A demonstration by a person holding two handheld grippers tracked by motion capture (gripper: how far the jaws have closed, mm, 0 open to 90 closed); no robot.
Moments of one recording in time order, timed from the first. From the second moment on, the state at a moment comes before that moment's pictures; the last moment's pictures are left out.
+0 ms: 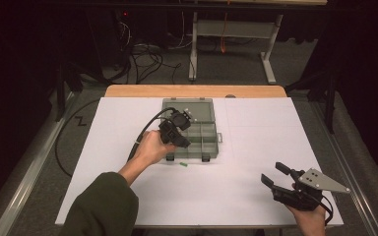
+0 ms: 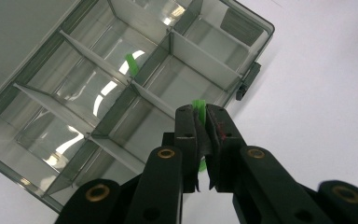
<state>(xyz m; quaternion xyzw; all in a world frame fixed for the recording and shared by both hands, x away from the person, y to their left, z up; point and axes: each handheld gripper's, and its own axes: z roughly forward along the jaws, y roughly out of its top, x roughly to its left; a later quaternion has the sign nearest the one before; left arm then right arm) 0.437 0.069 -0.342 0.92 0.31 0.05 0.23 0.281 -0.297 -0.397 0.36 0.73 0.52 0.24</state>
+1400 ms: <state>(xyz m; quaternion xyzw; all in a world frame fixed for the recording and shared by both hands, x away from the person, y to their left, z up) 0.468 0.051 -0.336 0.91 0.34 0.06 0.22 0.281 -0.297 -0.397 0.36 0.73 0.52 0.24</state>
